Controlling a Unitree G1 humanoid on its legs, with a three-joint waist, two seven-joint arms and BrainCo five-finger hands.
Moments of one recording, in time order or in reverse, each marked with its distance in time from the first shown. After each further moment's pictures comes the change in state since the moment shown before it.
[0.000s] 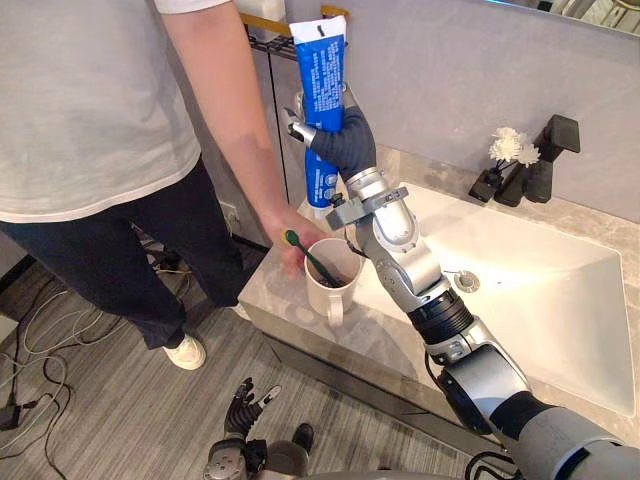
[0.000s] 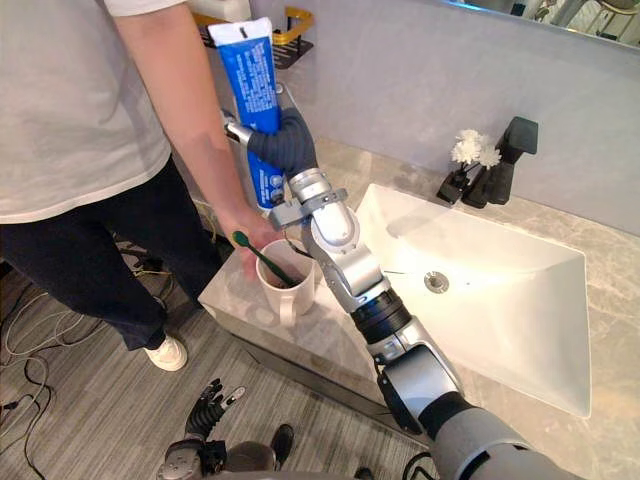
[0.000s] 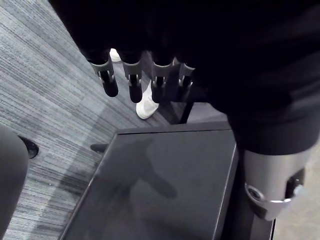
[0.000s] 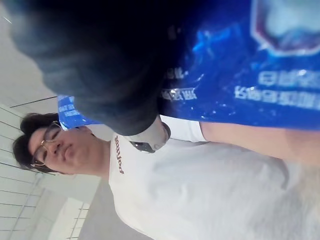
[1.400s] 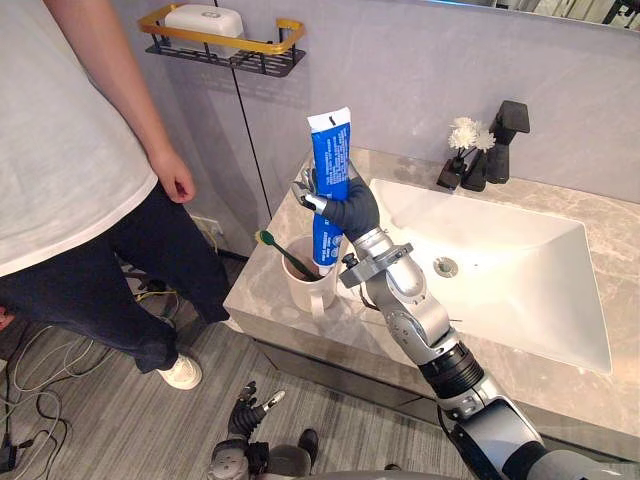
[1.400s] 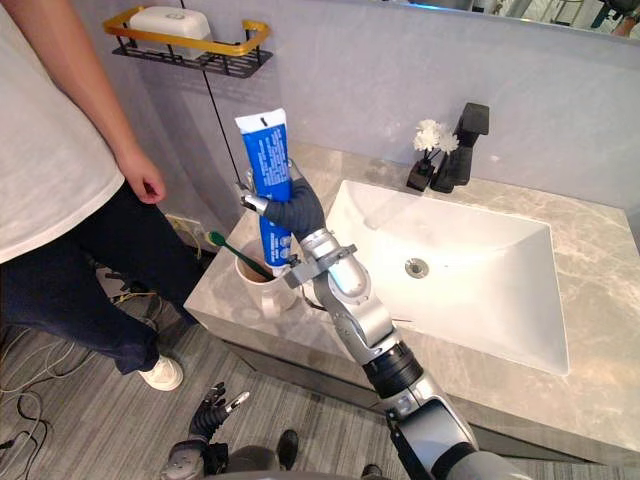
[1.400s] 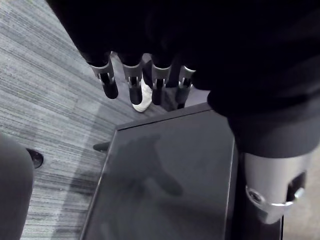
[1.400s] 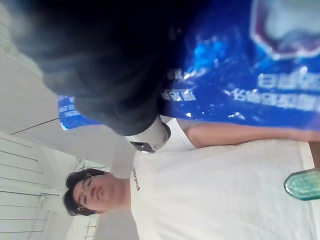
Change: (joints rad) left arm -0.028 0.006 -0.019 0.084 0.039 0.004 -0.007; right arm 0.333 -0.022 0.039 -0.196 0.086 0.023 0.130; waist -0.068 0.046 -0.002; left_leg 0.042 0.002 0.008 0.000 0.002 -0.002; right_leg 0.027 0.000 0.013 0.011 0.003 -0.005
